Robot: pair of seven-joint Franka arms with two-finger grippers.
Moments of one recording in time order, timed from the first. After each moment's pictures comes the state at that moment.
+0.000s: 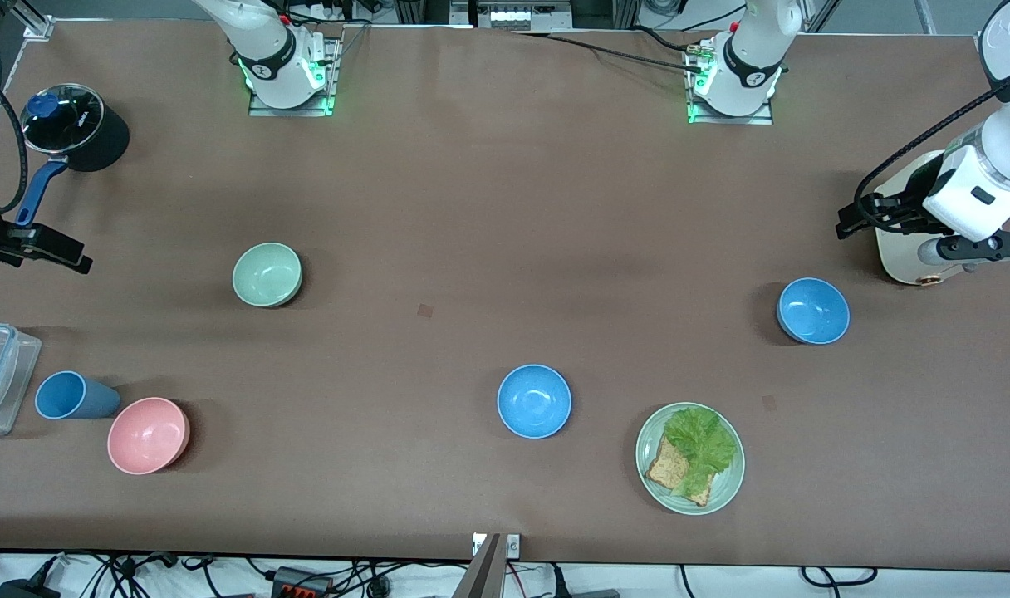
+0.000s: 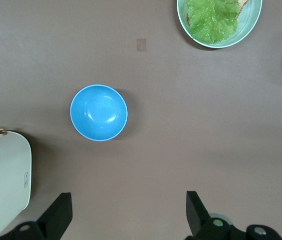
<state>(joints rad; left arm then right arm) 0.17 0.00 -0.17 -1.78 -0.03 1.70 -0.10 -0.02 0.16 -0.09 -1.54 0.02 1.72 -0.01</state>
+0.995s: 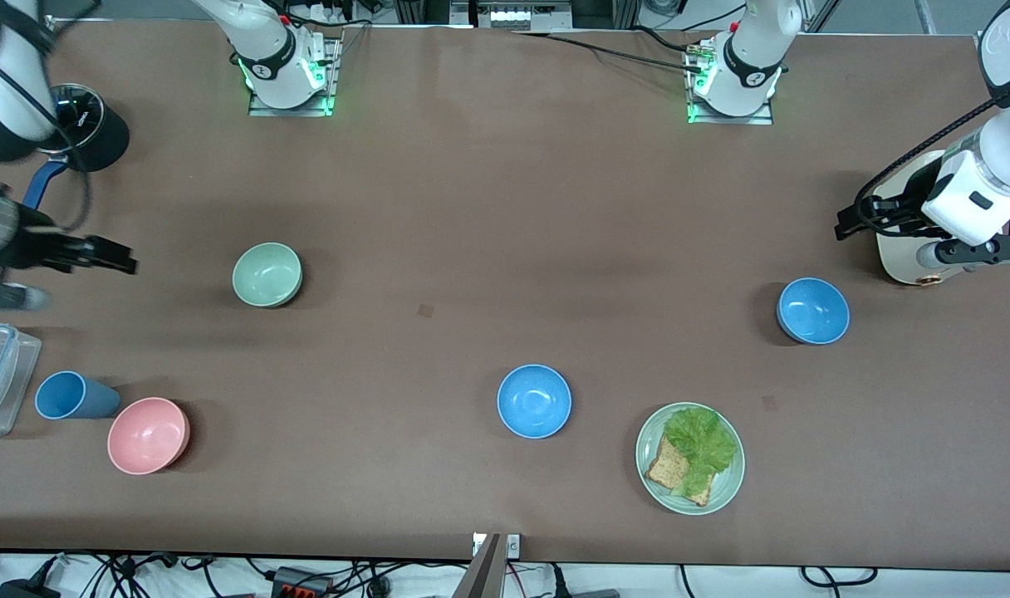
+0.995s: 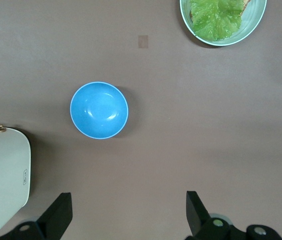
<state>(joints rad) 0.17 0.01 -0.16 -1.78 -0.03 1.70 -0.11 0.02 0.25 -0.08 -1.62 0.02 1.72 -0.08</state>
